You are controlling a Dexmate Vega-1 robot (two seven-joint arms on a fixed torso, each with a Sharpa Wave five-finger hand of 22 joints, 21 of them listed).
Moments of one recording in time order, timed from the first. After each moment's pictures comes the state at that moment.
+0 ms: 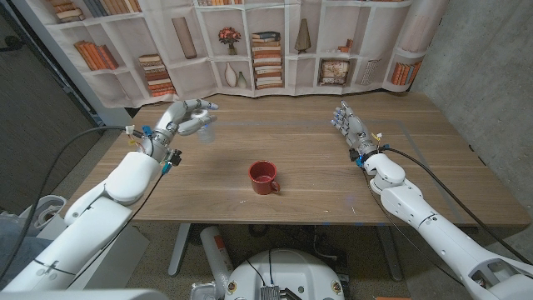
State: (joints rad) left arm 1.41 0.69 -0.09 -2.16 -0.02 0.05 0.13; left_hand 1.19 0.06 0.44 -0.14 0.20 0.65 -0.06 0.47 0.20 0.66 -0.15 0.34 0.48 0.67 0.00 0.41 0.44 0.56 -0.03 0.77 0.20; right arm -0.90 -0.50 -0.39 -1.40 0.62 0.28 -0.02; right_hand 0.27 0.00 0.14 -0.02 0.28 0.13 0.07 0.19 0.18 0.15 0.08 0.21 0.18 0.09 0.03 0.19 0.18 0.21 -0.04 0.20 0.18
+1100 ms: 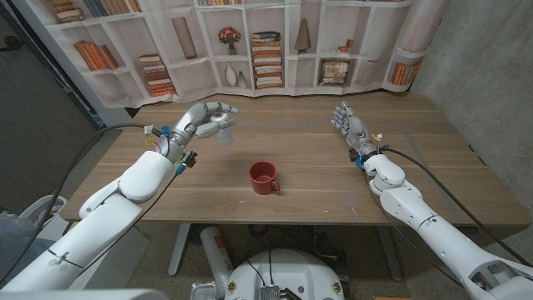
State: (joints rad) left arm 1.35 0.76 0.02 -2.15 -0.05 -0.01 0.10; left_hand 1.19 0.06 0.45 -0.14 0.20 0.65 -0.06 0.47 0.20 0.67 -0.14 0.32 0.49 0.67 0.00 0.40 0.45 0.55 -0.03 0.79 0.20; right arm -0.91 -0.50 -0.38 -1.41 0.63 0.29 -0.02; right_hand 0.28 0.01 0.14 -0.02 0.28 0.13 0.07 0.19 0.18 0.15 0.08 0.21 0.18 0.09 0.03 0.19 0.18 0.21 -0.04 0.20 0.18
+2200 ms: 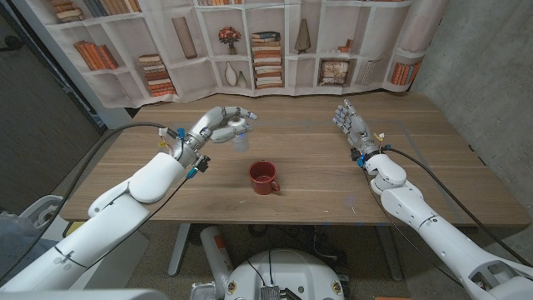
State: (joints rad) left arm 1.33 0.81 0.10 -2.18 -0.06 -0.05 0.08; left_hand 1.19 0.06 0.46 -0.14 0.20 0.65 -0.05 0.46 0.20 0.67 -0.14 0.31 0.50 0.67 0.00 0.39 0.46 0.55 -0.03 0.81 0.19; right arm -0.91 -0.50 -0.37 -1.40 0.63 0.31 -0.01; right_hand 0.28 0.01 0.14 -0.03 0.28 0.13 0.07 0.19 0.18 0.16 0.09 0.21 0.18 0.09 0.04 0.19 0.18 0.21 -0.04 0.20 0.18
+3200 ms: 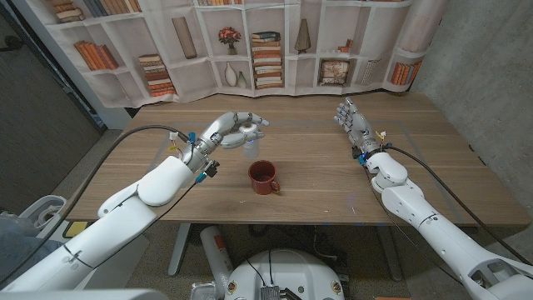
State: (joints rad) left arm 1.30 0.83 0.18 -2.16 -0.07 -0.09 0.07; left_hand 1.19 0.06 0.47 -0.14 0.20 0.66 -0.06 0.46 0.20 0.68 -0.14 0.30 0.52 0.67 0.00 0.39 0.47 0.54 -0.03 0.83 0.19; right arm -0.90 -0.50 -0.37 -1.40 0.64 0.31 -0.01; right_hand 0.28 0.01 0.14 -0.03 0.28 0.13 0.07 0.19 0.18 0.16 0.09 0.21 0.18 0.10 0.03 0.19 0.18 0.21 -0.04 0.20 0.18
